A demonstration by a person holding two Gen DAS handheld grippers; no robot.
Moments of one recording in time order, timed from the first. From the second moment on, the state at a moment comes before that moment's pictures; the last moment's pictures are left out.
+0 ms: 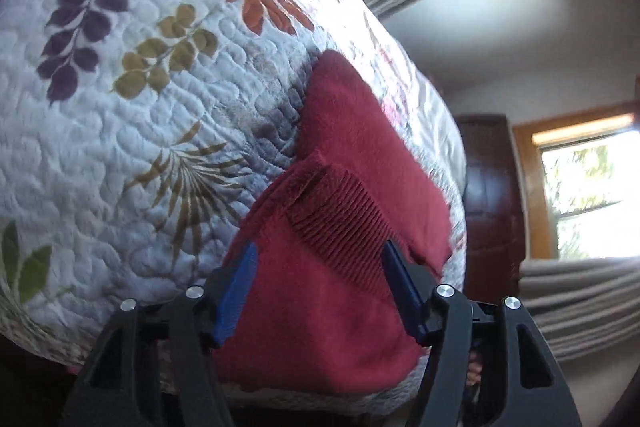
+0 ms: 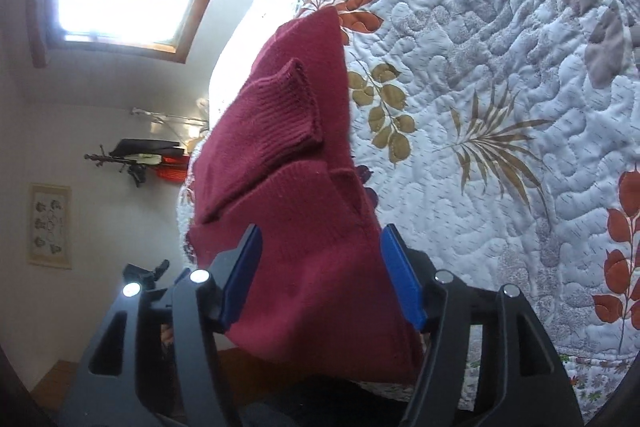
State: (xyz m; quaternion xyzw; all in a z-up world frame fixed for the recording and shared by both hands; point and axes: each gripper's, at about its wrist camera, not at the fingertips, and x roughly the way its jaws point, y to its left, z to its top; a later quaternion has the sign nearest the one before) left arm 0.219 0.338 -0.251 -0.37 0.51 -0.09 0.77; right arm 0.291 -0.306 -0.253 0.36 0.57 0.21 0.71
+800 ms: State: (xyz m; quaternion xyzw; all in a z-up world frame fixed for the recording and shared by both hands) left arm 0.266 0.277 -0.270 -0.18 0.60 -0.13 0.77; right arm 0.314 -0.244 -0.277 0.23 0.61 0.21 0.73
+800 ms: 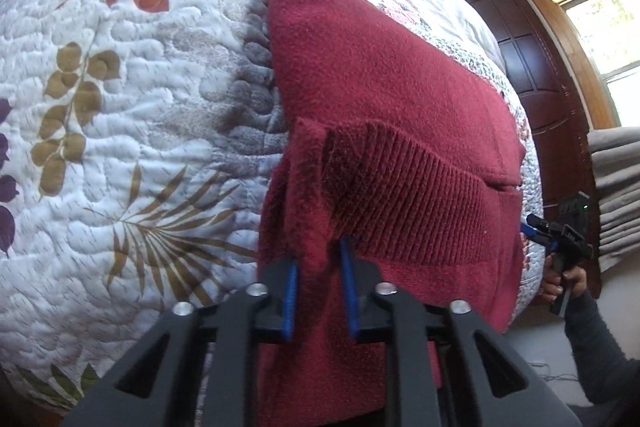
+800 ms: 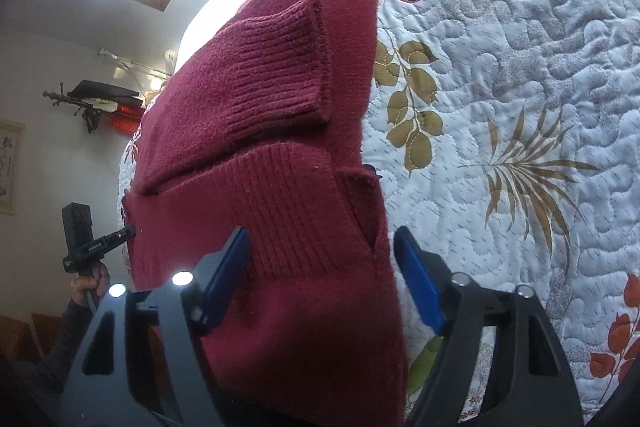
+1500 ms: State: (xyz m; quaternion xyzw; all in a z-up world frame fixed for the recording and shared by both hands) left arm 0.245 0.262 -0.231 -0.16 0.54 -0.11 0.82; right arm 0.295 -0.243 -0.251 0.23 0.58 0.20 0.76
